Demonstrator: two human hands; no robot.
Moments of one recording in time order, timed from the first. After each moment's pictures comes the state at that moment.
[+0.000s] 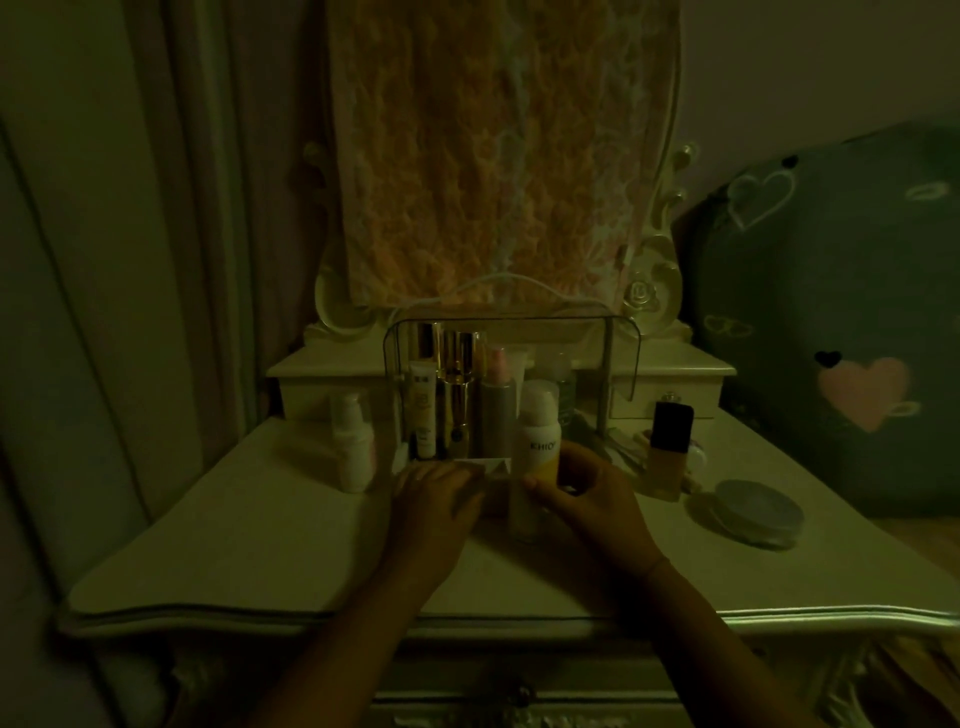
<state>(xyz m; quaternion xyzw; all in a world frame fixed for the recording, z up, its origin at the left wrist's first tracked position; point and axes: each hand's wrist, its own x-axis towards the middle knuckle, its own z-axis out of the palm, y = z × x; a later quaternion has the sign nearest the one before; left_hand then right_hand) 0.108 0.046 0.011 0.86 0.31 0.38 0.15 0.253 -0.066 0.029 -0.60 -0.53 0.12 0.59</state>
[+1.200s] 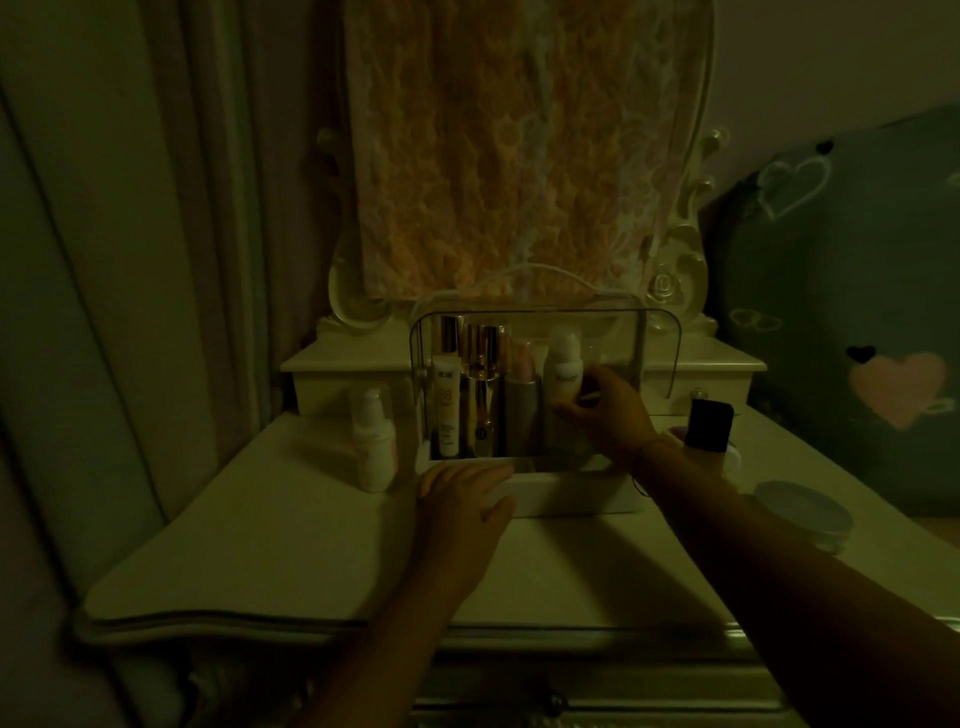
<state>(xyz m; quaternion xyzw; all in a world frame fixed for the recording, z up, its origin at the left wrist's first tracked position) 0.108 0.050 0.006 0.87 0.28 0.40 0.11 0.304 0.014 0.070 -0.71 -0.47 0.03 0.52</state>
